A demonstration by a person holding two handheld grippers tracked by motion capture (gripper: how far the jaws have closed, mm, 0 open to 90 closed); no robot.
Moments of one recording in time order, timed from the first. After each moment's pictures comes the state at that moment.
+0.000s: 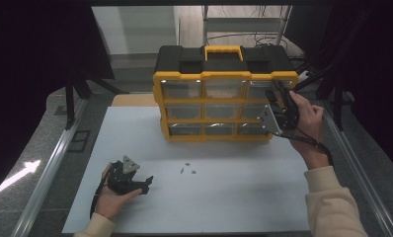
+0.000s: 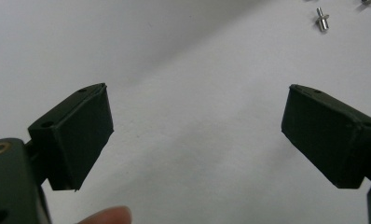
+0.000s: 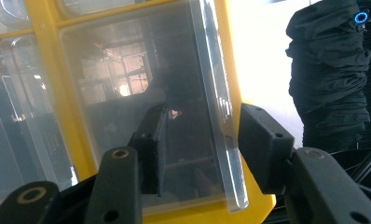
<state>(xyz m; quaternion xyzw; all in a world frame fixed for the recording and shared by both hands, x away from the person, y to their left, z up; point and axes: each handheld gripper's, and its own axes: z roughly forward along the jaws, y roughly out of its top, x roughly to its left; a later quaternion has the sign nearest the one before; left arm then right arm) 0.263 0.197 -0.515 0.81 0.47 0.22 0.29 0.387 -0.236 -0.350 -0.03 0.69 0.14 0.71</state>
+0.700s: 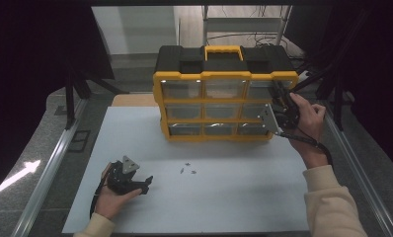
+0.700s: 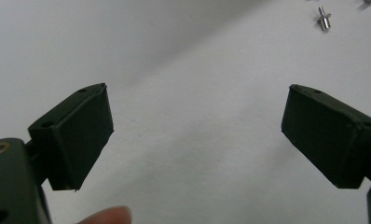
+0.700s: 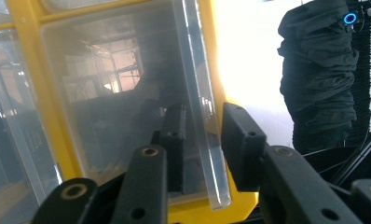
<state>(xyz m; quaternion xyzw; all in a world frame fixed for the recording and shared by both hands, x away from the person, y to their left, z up) 0.263 0.198 -0.515 0.81 0.47 0.22 0.29 0.386 -0.235 -0.346 -0.02 0.68 0.13 0.72</state>
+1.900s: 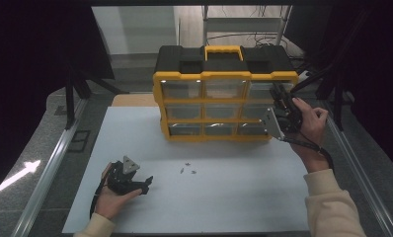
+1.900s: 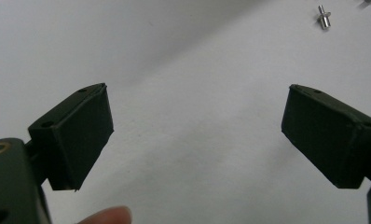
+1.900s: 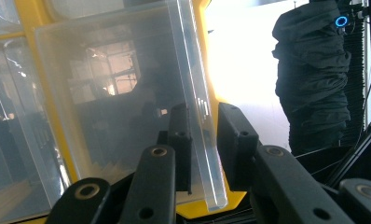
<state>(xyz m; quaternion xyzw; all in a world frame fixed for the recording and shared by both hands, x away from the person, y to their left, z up) 0.263 0.197 -0.516 0.81 0.46 0.22 0.29 0.374 -0.238 -0.347 -0.03 0.67 0.14 0.73</state>
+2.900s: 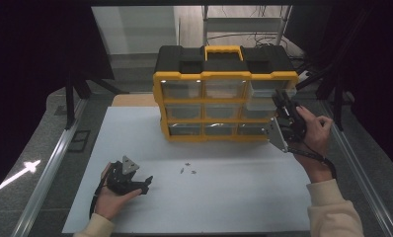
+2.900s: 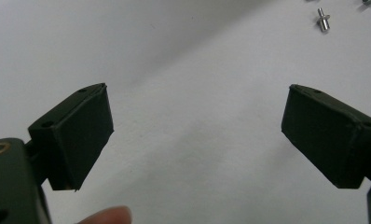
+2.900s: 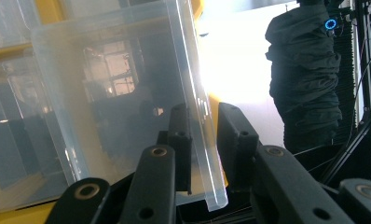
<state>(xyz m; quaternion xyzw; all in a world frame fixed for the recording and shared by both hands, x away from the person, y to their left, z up) 0.262 0.198 -0.514 0.81 0.46 0.22 0.29 0.349 -0.242 -0.350 -0.03 0.66 0.15 0.74</state>
